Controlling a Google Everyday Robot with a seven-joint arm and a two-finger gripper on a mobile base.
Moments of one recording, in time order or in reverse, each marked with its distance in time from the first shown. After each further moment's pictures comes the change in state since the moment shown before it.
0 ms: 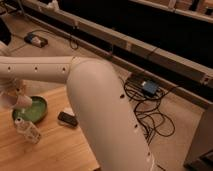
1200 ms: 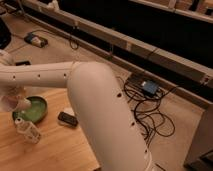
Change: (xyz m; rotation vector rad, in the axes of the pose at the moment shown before) arm -0.004 0.007 0.039 -0.009 -0.063 0.023
